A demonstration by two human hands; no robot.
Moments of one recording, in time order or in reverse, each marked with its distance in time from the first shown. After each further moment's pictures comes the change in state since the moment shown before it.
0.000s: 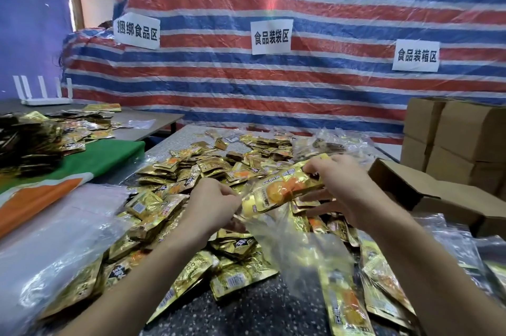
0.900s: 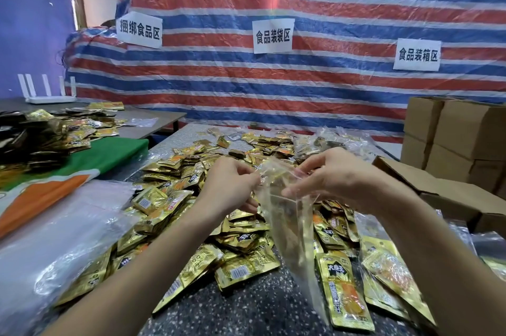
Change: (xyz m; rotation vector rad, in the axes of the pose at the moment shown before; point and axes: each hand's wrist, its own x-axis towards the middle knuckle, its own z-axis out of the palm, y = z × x) left_hand -0.007 0.029 0.003 -0.032 -0.054 0.146; right_hand -0.017 -0.025 -0.001 -0.358 -0.214 -0.061
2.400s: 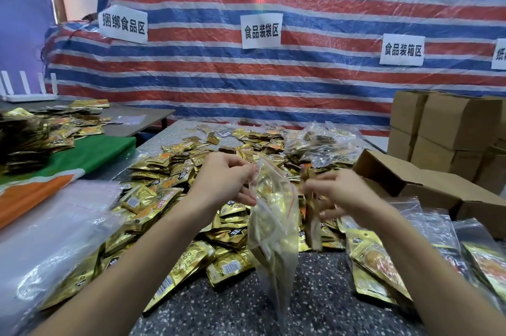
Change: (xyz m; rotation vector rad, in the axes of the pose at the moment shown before) left_hand -0.003 0.003 0.003 -0.135 -0.054 -0.006; right_hand 0.024 0.081 -0.008 0.180 0.137 0.115
